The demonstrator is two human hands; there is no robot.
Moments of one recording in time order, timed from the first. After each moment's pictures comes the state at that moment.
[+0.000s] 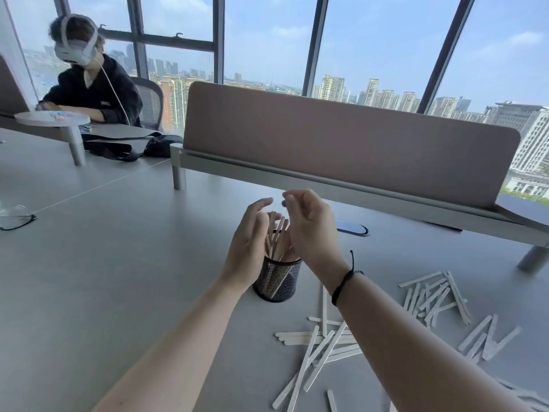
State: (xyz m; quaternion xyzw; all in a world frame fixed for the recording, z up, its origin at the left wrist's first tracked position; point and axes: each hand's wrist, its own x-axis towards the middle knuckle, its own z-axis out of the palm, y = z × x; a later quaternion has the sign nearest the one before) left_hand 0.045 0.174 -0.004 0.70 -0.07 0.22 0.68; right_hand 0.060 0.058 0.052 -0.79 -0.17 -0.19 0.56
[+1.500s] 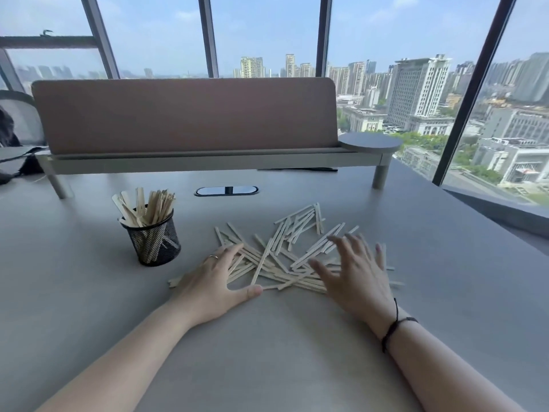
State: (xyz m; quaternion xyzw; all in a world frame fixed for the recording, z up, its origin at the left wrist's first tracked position) left_hand -0.048 0.038 -0.048 0.96 -0.18 0.02 0.19; right_hand -0.089 -0.244 -0.054 -0.97 0.05 -0.18 0.17
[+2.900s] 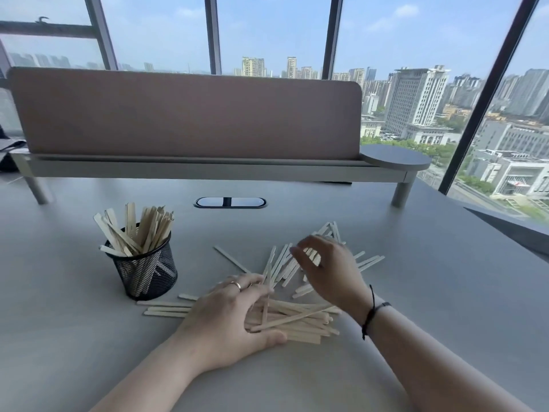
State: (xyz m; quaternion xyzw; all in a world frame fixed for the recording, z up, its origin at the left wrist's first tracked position) left_hand -0.018 0.031 -0.057 0.93 -0.29 0.08 0.20; right_hand 0.019 -0.199 -0.040 -0.91 -0.10 -0.26 0.29
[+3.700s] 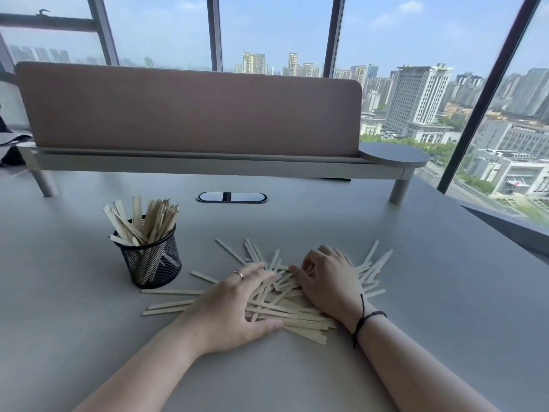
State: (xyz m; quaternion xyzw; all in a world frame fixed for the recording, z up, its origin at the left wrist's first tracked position) left_hand -0.018 0.034 -0.053 0.92 -0.30 0.04 0.24; right_hand 0.009 -0.199 -0.068 -0.97 -0.03 -0.20 0.16
